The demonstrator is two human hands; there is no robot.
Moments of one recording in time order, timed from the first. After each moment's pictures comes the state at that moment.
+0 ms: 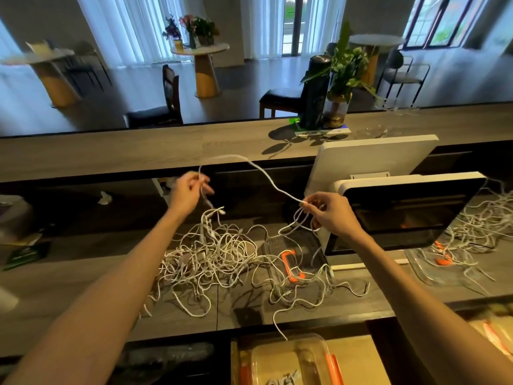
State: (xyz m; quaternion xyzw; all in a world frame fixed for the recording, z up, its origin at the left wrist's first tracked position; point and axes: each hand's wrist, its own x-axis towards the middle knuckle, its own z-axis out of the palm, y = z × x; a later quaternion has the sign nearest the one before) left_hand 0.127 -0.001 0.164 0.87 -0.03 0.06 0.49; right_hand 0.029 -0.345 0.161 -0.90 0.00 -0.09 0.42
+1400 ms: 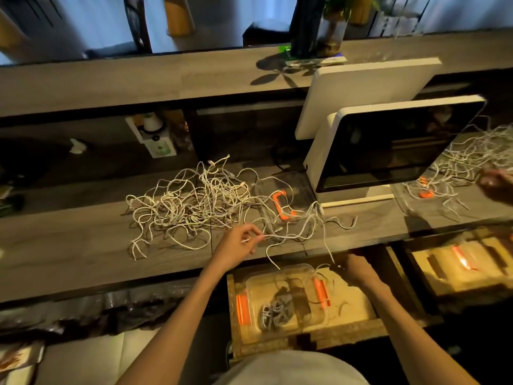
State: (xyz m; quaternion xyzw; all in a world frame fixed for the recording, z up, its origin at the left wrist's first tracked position) left_hand -0.073 -0.075 0.014 0.87 -0.13 -0.18 0.45; right_hand -0.160 -0.394 -0.051 -0.93 0.20 0.25 0.20
